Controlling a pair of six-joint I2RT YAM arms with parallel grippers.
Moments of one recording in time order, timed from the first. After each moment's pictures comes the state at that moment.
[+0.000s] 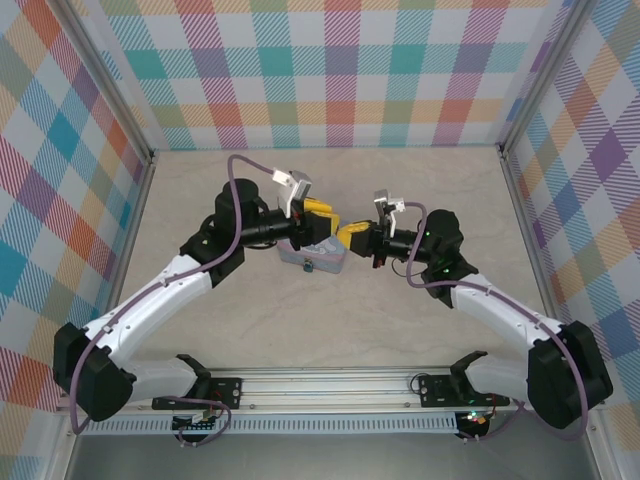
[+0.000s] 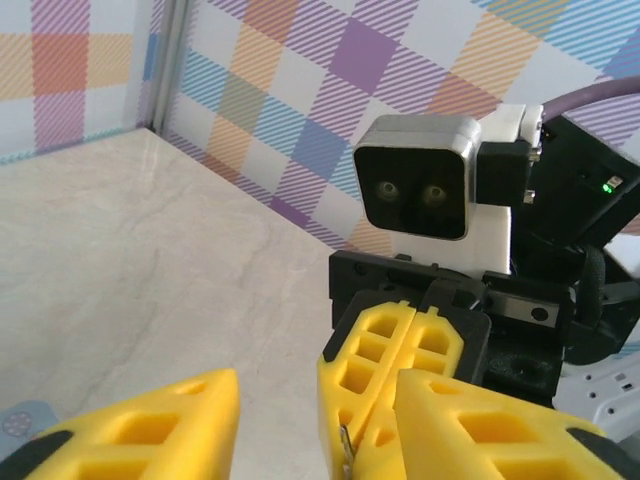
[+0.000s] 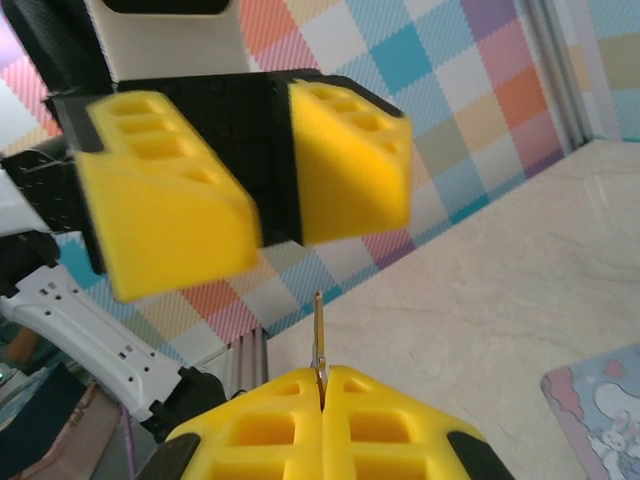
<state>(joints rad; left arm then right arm) -0.62 1.22 1.07 -0.04 0.57 -0.28 0.50 1.17 0.66 0.56 -0.87 0.54</state>
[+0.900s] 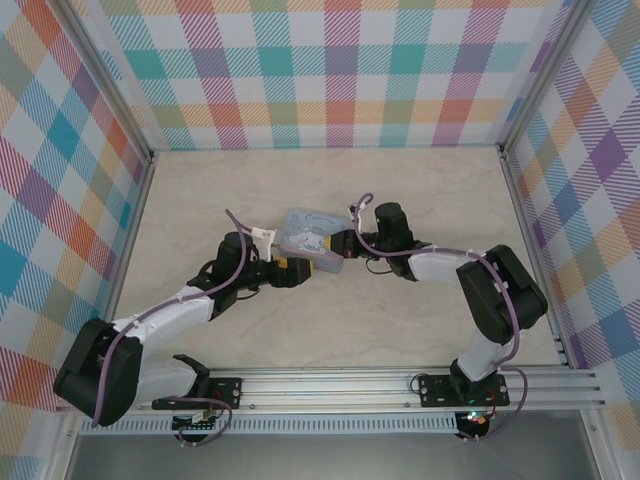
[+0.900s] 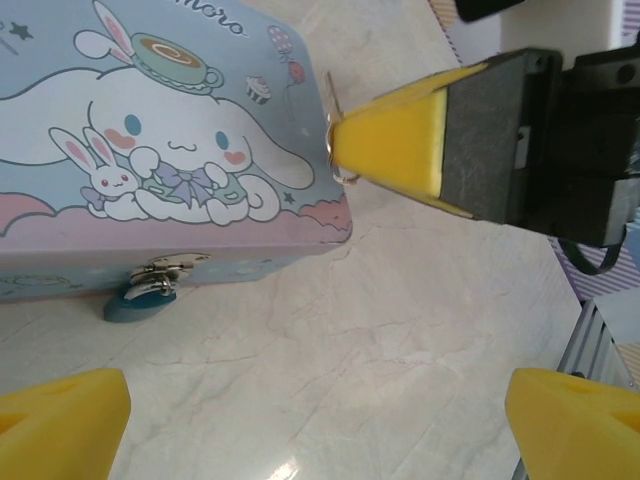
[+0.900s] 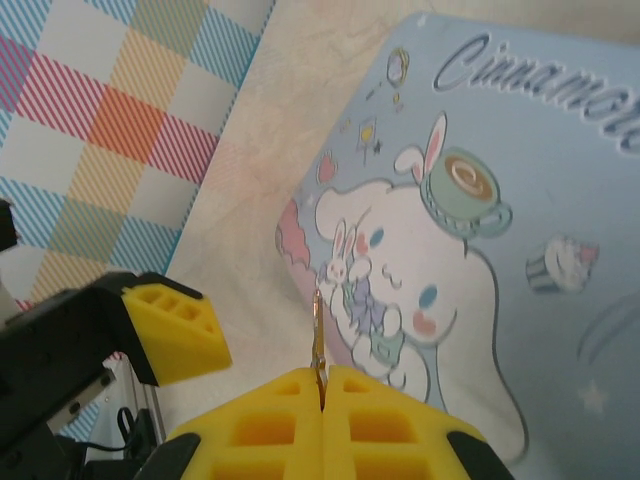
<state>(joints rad) -0.48 1.23 0.53 0.17 0.47 -0.52 0.53 1.70 0.83 0.40 -0.65 0.66</state>
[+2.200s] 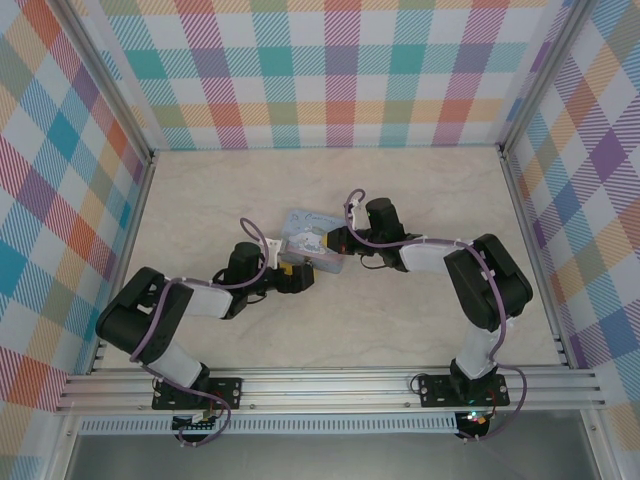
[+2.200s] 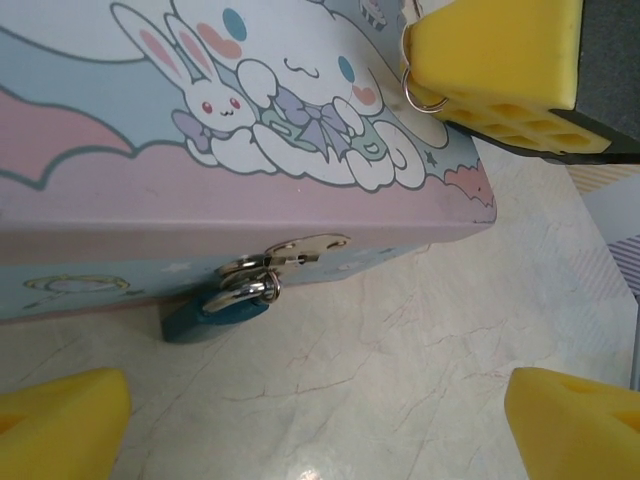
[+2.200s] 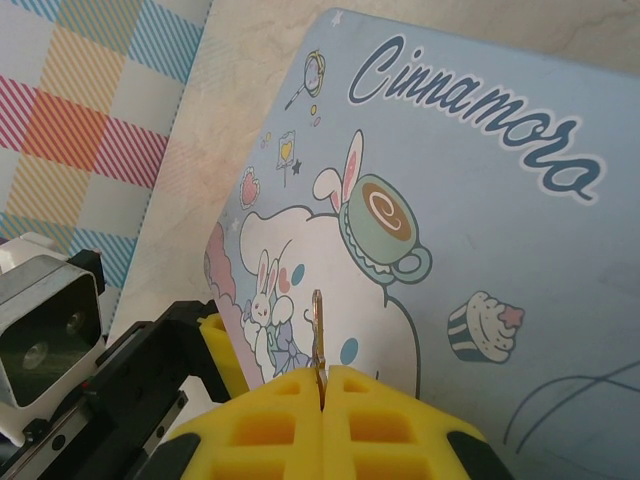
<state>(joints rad) -0.45 1.58 0.43 0.63 0.51 -0.49 0.54 1.80 0.92 0.30 -0.60 0.63</state>
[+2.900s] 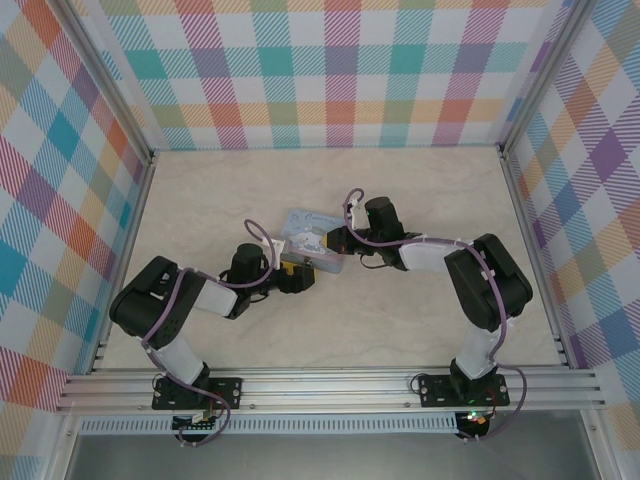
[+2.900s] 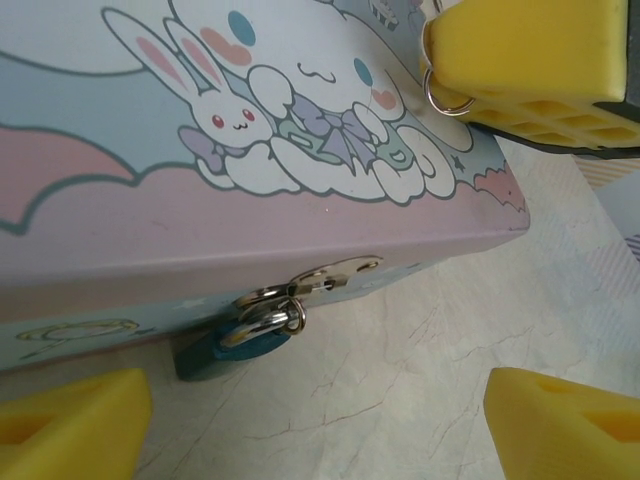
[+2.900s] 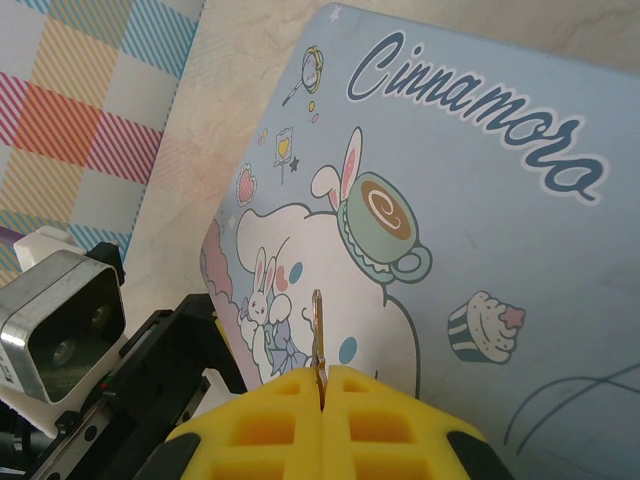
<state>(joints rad) -0.45 1.68 0.43 0.76 0.50 -0.45 0.54 1.80 0.93 0.27 -0.60 0.62</state>
